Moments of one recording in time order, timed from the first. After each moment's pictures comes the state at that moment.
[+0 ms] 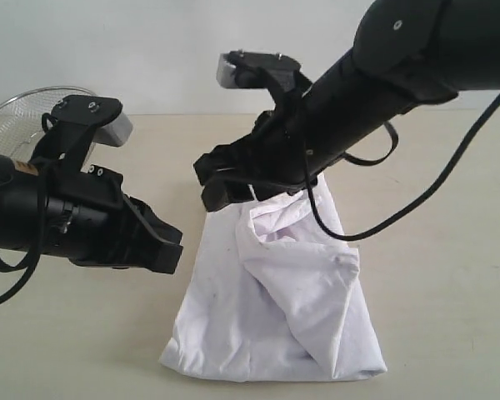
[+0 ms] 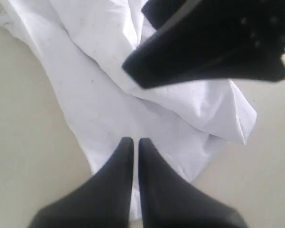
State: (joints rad) left arm -0.57 1.35 -0.71 -0.67 0.36 0.54; right arm 0.45 1.71 -1.21 0.61 0.64 -0.38
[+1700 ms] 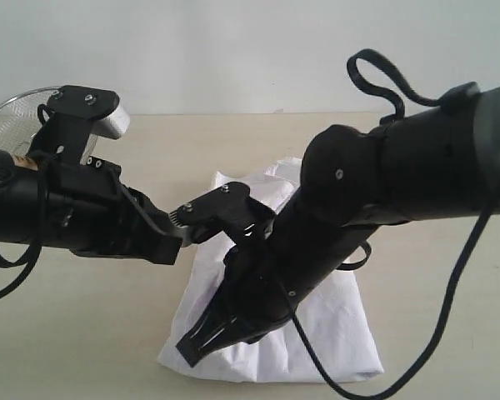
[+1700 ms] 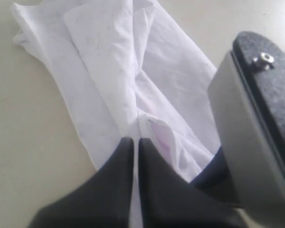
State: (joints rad) left arm -0.57 1.35 -0.71 -0.65 0.30 0.54; right arm 0.67 1.73 -0.98 0.54 0.56 -0.45
